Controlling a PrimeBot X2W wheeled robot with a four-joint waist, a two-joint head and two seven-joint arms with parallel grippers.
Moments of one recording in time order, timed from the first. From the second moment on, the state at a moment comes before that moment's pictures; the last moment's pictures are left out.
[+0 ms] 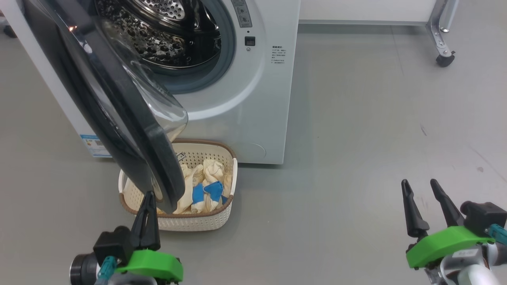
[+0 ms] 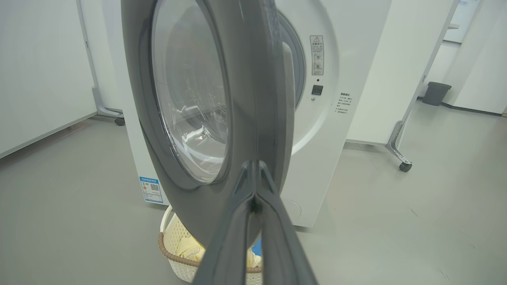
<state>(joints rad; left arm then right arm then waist) -0.10 0.04 -0.20 0.26 -0.20 0.00 -0.25 0.01 -0.12 0.03 0.19 0.31 0.13 -0.18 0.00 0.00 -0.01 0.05</state>
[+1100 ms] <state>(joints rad) -0.34 0.04 -0.02 0.05 -0.17 -0.07 -0.26 -0.01 -0.11 0.04 0.24 0.30 0.13 -0.19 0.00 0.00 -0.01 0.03</state>
